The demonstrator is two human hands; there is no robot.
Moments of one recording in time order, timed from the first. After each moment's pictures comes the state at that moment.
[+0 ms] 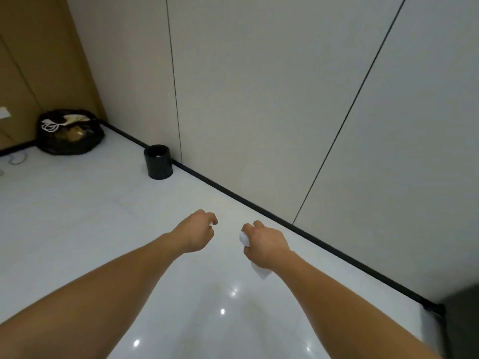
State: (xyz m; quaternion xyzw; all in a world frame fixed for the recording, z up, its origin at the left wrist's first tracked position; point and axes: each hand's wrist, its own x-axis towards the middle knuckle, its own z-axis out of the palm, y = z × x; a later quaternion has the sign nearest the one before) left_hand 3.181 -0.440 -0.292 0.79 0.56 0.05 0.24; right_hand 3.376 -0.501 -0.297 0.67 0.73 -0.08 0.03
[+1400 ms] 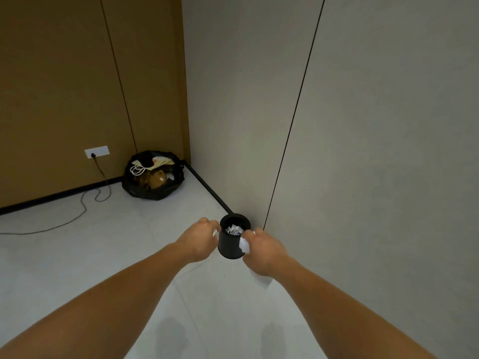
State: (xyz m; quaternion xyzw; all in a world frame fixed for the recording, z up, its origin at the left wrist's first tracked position) left_hand 2.857 0.227 -0.273 0.68 0.70 0.11 0.19; right_hand 3.048 0.241 -0.280 0.56 0.82 -0.15 0.00
